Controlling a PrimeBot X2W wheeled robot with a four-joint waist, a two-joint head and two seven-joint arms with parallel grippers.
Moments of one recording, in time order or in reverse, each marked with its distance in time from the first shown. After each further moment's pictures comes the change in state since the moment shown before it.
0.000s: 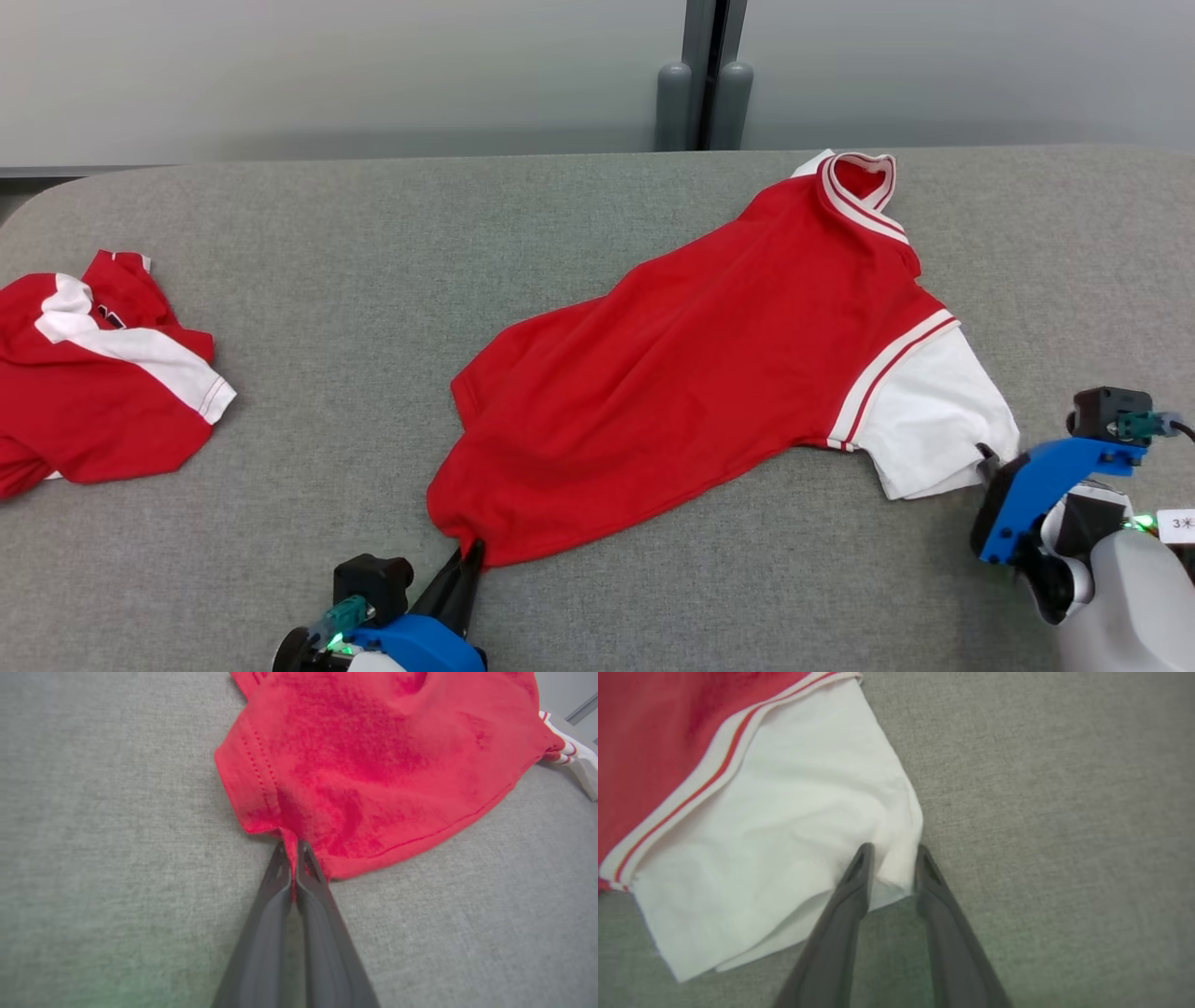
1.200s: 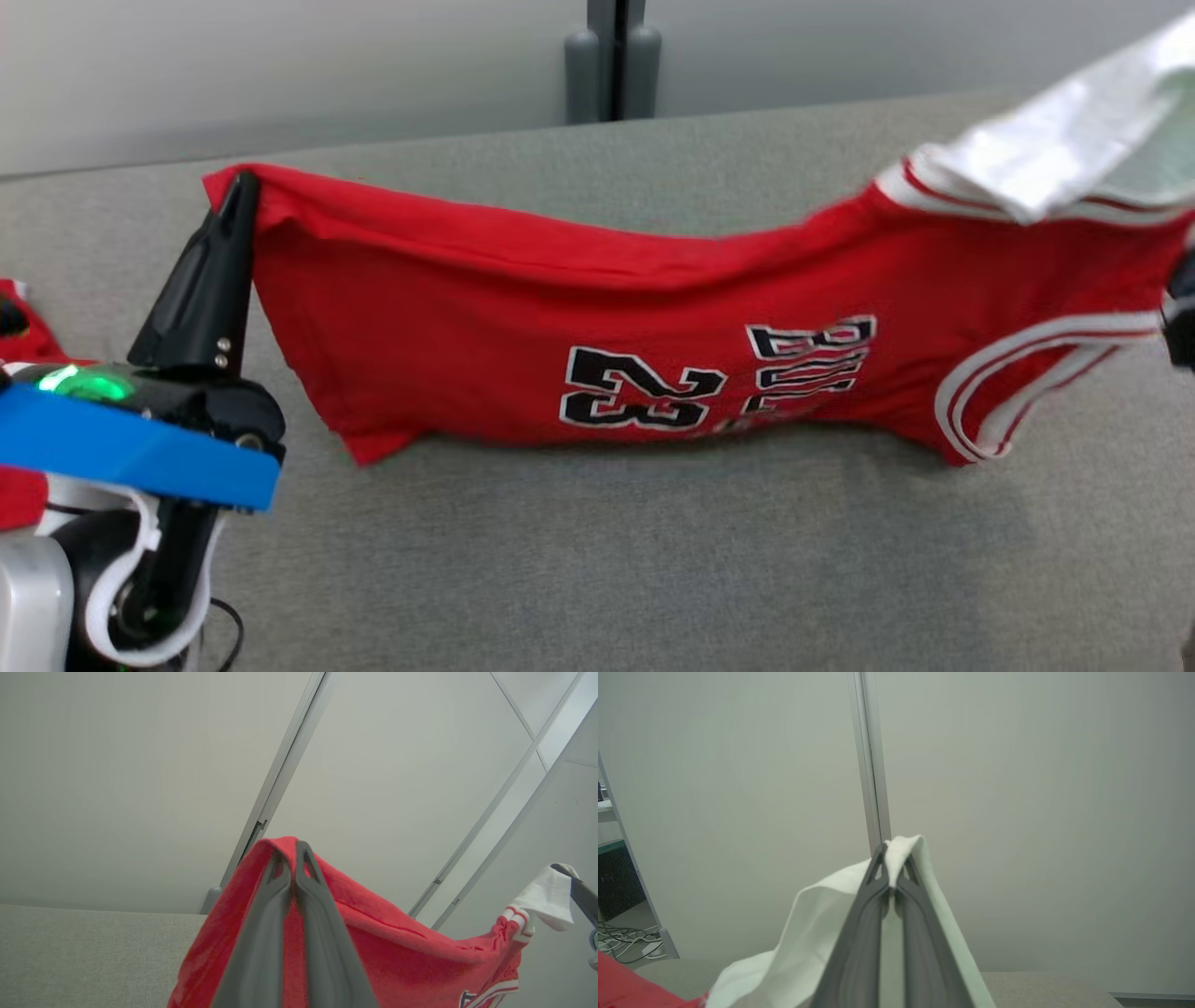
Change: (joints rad) left arm -0.066 0.213 0.270 -1.080 -0.440 0.153 0.379; right arm -0.013 -0.025 0.058 -1.172 0.336 0.002 0.128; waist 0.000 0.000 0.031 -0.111
